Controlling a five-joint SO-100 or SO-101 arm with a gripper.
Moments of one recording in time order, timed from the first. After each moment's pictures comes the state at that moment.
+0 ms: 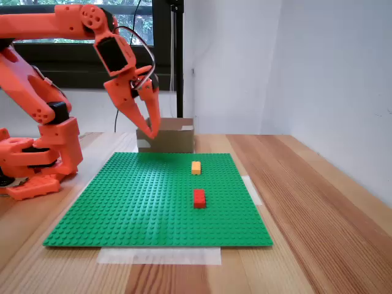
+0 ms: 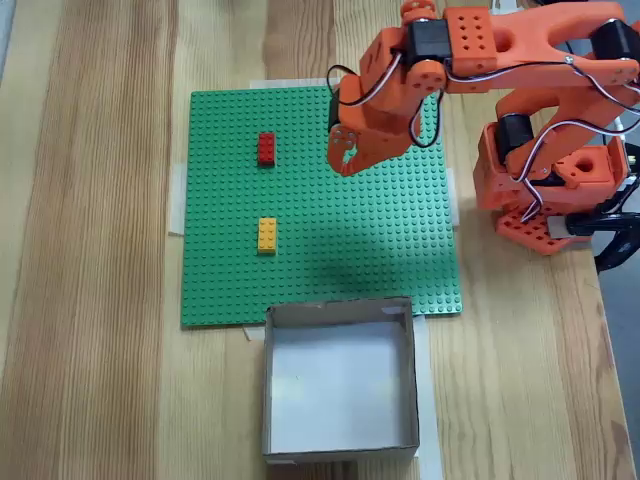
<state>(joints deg) -2.1 124.3 122.5 69.5 6.5</state>
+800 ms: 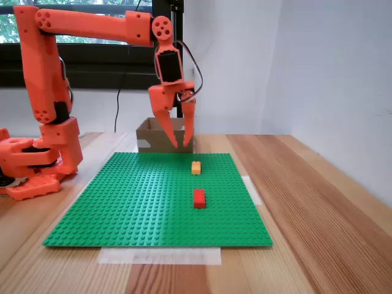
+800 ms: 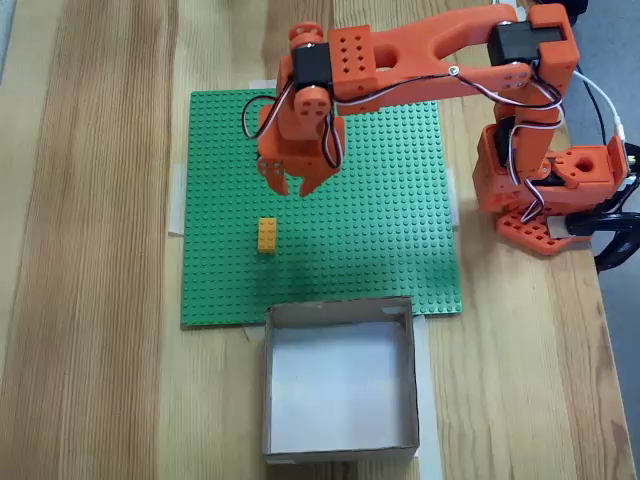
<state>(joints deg) -5.2 87.5 91.6 76.3 5.2</state>
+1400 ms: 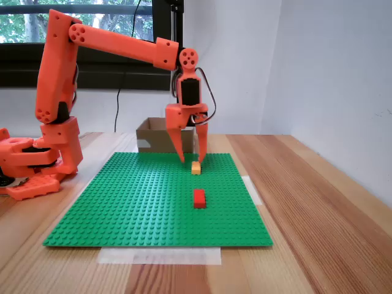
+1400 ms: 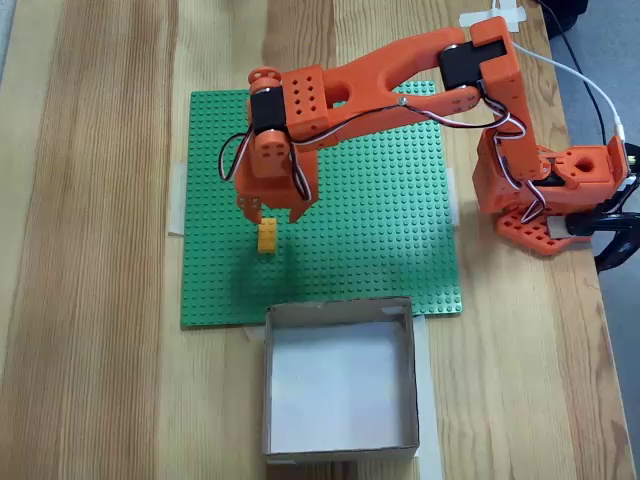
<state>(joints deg) -6.9 70.1 80.9 75.6 7.6</state>
